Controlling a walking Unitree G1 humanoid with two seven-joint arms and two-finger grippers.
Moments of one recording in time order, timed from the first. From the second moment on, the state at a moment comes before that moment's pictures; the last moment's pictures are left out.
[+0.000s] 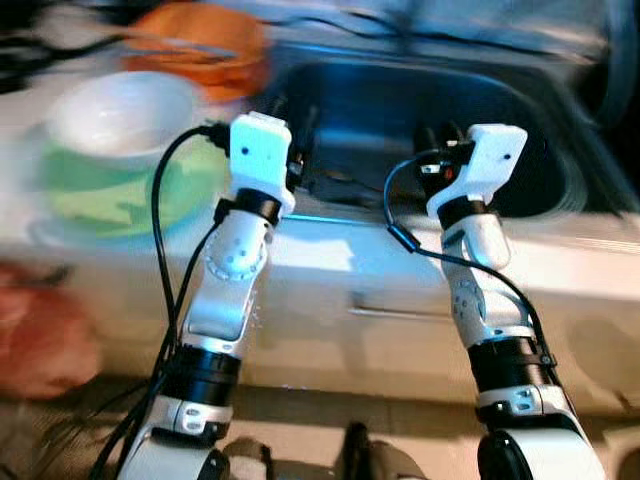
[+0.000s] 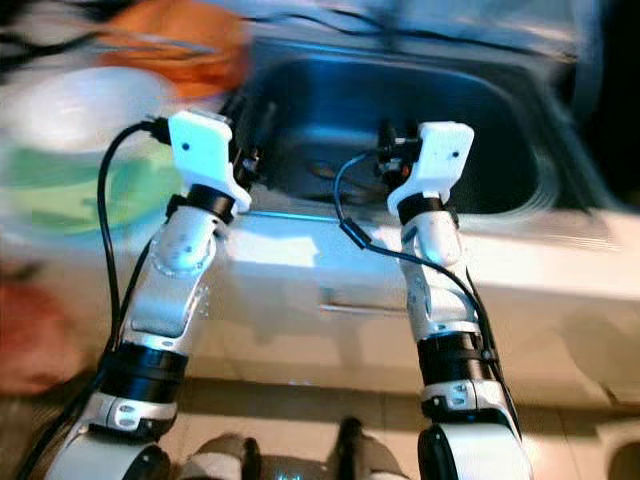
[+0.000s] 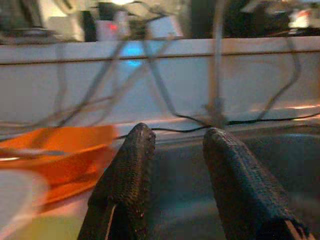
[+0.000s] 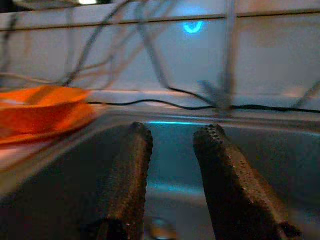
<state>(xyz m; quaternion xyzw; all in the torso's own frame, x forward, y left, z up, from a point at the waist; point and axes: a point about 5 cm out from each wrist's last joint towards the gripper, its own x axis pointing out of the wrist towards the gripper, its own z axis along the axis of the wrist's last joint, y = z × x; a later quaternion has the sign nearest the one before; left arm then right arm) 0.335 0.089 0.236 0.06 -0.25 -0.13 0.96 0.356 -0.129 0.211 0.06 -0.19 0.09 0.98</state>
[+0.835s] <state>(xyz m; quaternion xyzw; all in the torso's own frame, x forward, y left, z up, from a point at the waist) 0.332 0.091 0.237 0.05 -0.25 -0.12 0.96 0.357 -0.126 0.207 0.06 -0.18 0.09 0.98</state>
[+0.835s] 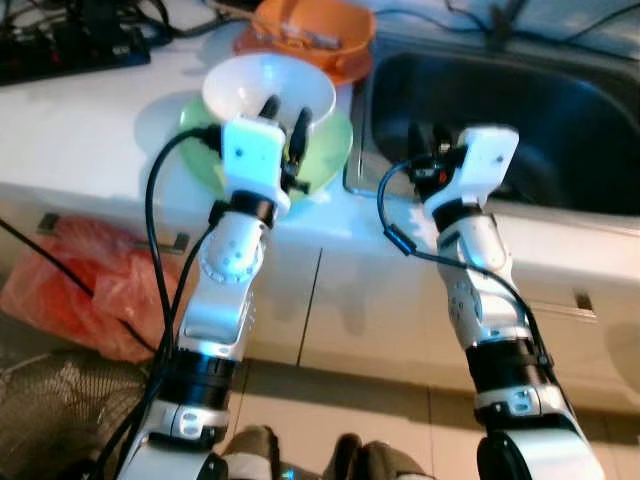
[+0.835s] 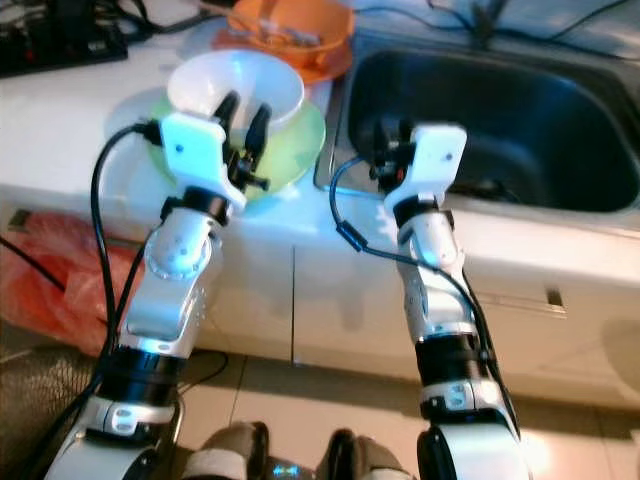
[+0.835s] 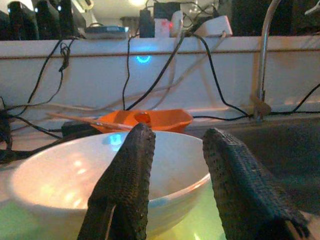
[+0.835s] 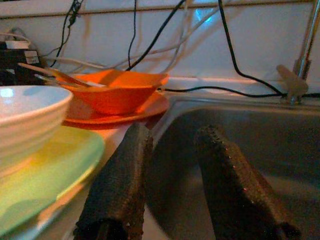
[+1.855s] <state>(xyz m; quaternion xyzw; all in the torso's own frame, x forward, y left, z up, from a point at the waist) 0.337 0.110 0.296 0.17 -0.29 -0.17 0.93 0.357 -0.125 0.206 0.06 -0.18 0.09 0.98</state>
